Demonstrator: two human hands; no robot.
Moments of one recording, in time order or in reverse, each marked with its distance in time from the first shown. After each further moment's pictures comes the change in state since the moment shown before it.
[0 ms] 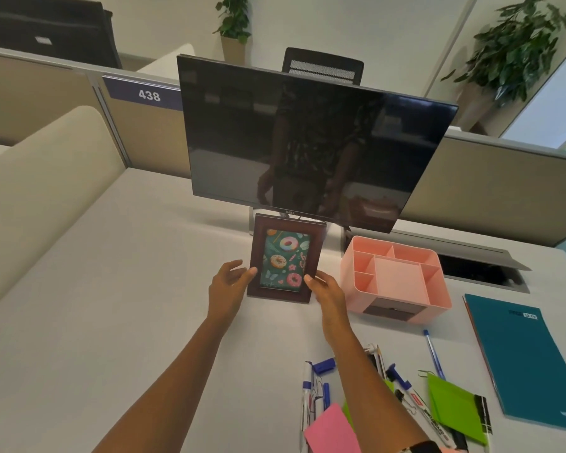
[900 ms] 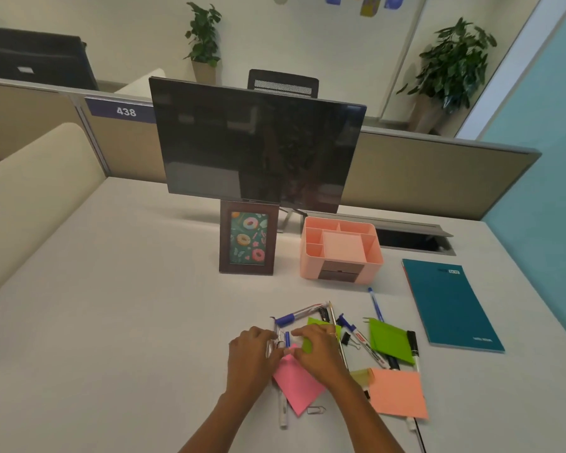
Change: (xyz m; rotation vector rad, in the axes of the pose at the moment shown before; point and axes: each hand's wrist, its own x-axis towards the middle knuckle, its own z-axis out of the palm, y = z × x) left_hand -0.205 -0.050 0.058 0.857 -0.192 0.360; right_hand -0.149 0.069 -0.100 -0.988 -0.070 -0.265
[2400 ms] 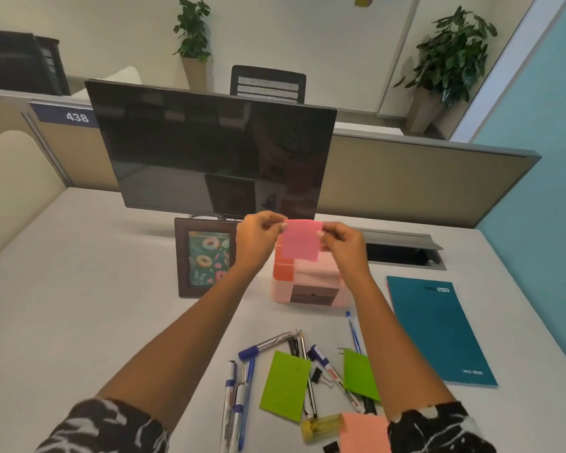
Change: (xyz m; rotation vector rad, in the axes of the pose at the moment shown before) left_hand 0.224 0.147 -0.083 -0.578 0.297 0.117; right_hand 0.170 -0.011 -0.187 0.677 0.375 -0.016
